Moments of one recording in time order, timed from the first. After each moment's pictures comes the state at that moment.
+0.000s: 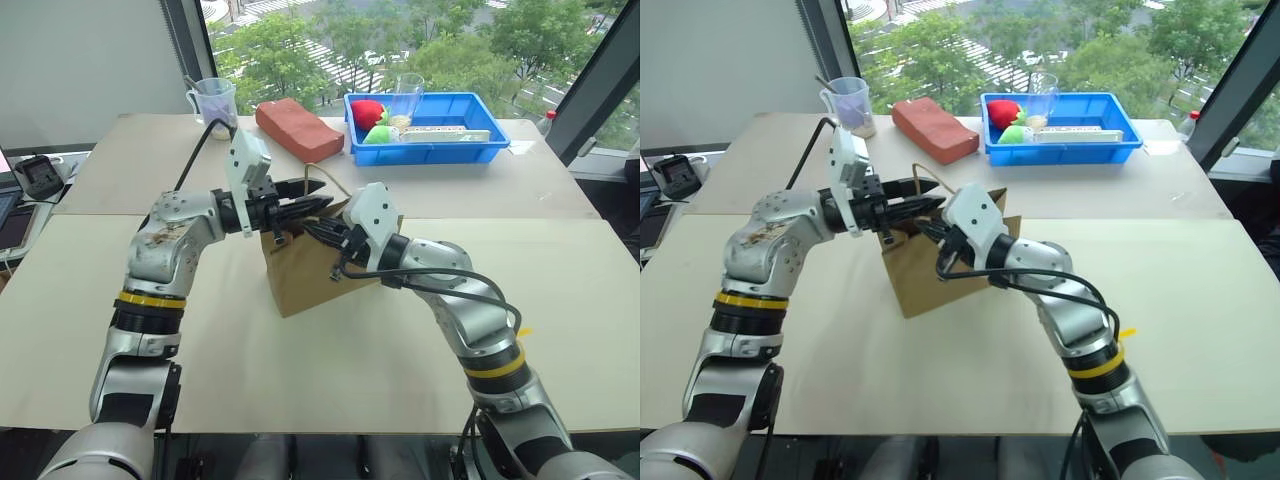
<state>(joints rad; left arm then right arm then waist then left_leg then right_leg) -0.76 0.51 0.00 0.06 -0.46 0.48 -1.04 -0.58 -0.35 0.24 -0.29 0.23 0.46 0.67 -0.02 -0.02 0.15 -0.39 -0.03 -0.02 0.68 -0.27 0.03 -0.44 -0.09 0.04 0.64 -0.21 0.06</state>
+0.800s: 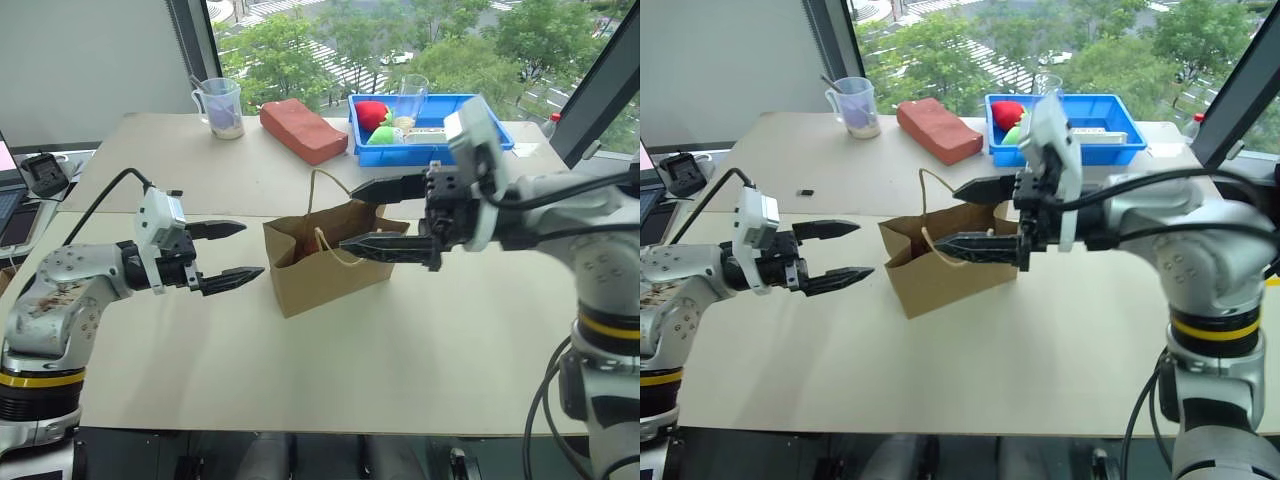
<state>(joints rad) -0.36 0.76 0.15 -0.18 -0.54 0.45 -1.11 -0.91 -0.74 -0.06 -0.40 0.94 1.12 0.92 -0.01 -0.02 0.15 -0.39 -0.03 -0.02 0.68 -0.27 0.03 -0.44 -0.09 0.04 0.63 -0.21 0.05</state>
